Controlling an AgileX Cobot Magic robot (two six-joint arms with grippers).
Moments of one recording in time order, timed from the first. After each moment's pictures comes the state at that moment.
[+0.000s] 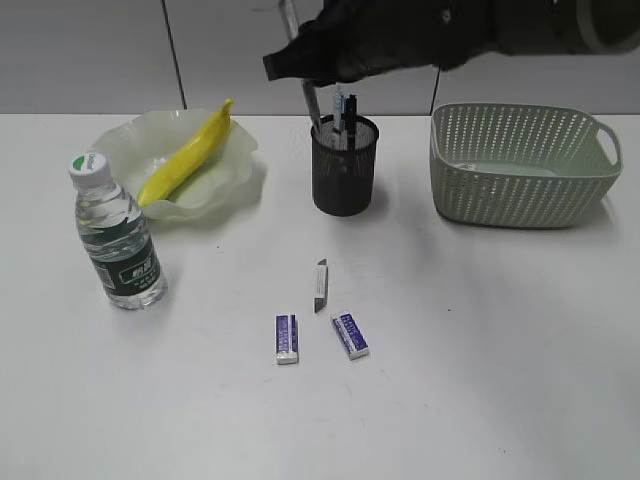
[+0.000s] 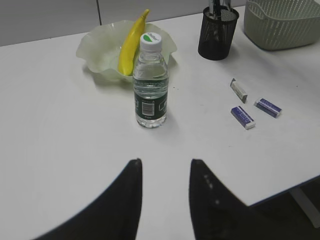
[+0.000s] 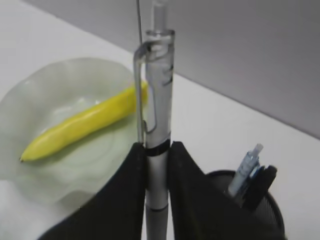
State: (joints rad) left arm -0.52 -0.01 -0.54 0.11 1.06 -0.16; right arm 0.60 1.98 -1.49 0.02 0.06 0.02
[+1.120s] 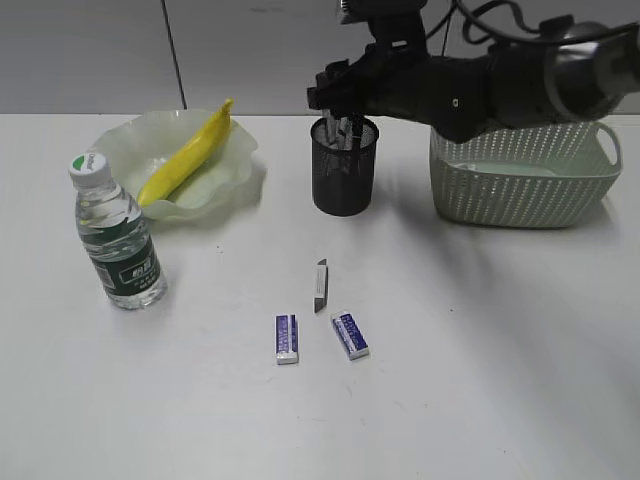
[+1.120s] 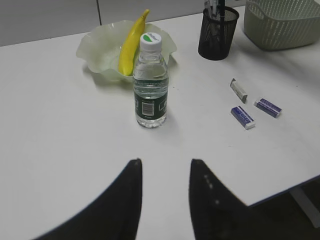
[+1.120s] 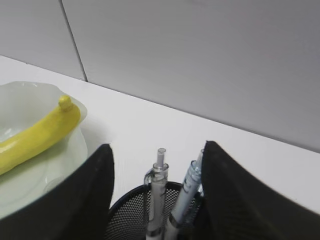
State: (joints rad) left arm -0.52 -0.01 -0.54 0.11 1.06 -0.16; right arm 0.50 2.13 -1.39 0.05 -0.33 0.02
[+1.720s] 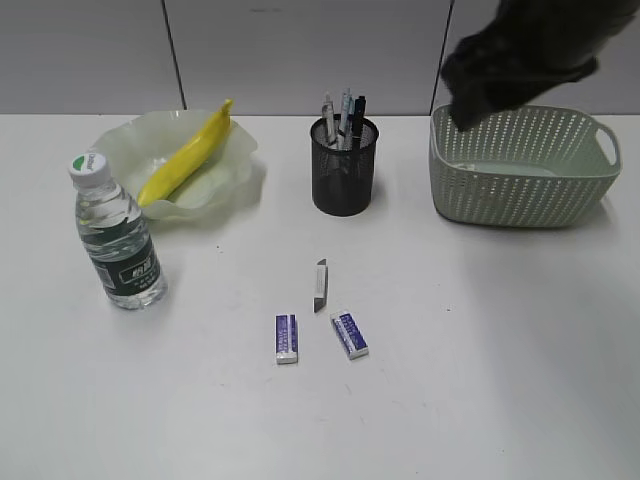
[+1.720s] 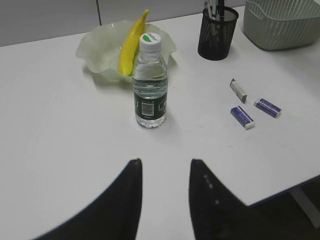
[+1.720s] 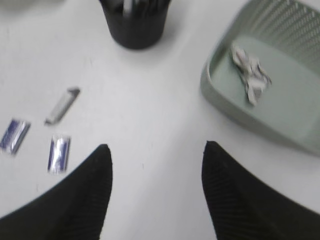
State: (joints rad) left arm -0.52 -0.01 -0.54 0.11 1.06 -0.16; right arm 0.50 1.63 -1.40 -0.05 0.85 0.02
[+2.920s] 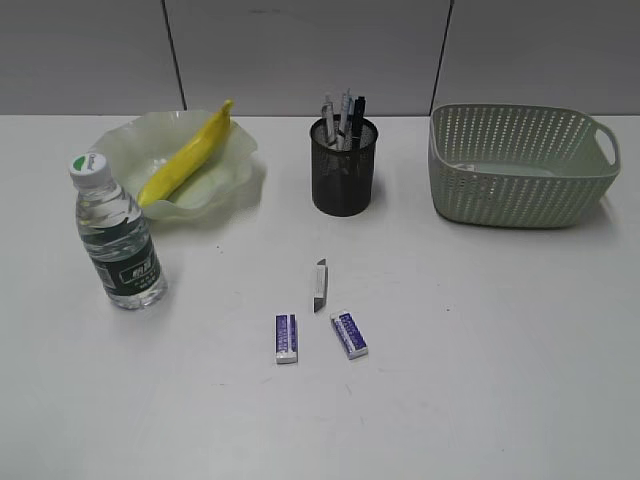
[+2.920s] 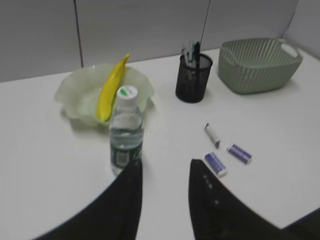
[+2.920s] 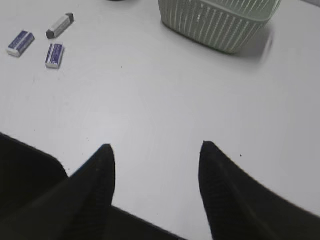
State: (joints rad) left arm -0.52 0.08 -0.59 0.06 0.92 -0.16; right arm 0.50 0.11 -0.51 -0.12 1.04 0.01
